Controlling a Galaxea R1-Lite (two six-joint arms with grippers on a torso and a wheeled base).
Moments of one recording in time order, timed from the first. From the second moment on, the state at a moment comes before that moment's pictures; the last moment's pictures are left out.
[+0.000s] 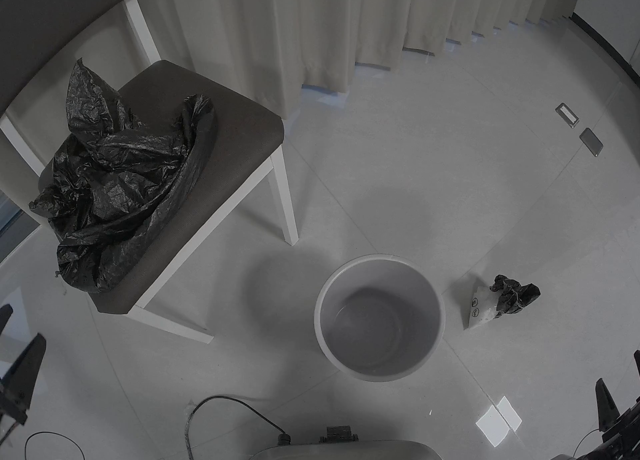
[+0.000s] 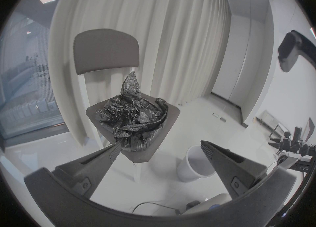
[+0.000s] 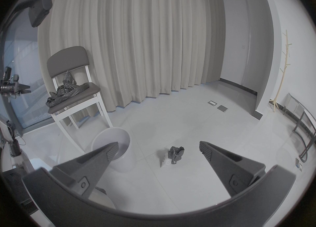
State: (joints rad) left arm -0.30 0.47 -0.43 0.01 0.06 -0.05; right arm 0.00 0.02 -0.02 -0.01 0.03 -0.01
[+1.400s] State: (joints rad) left arm 0.15 1.15 -0.78 0.25 -0.02 -0.33; right arm 0.00 0.02 -0.02 -0.01 0.04 -0.04
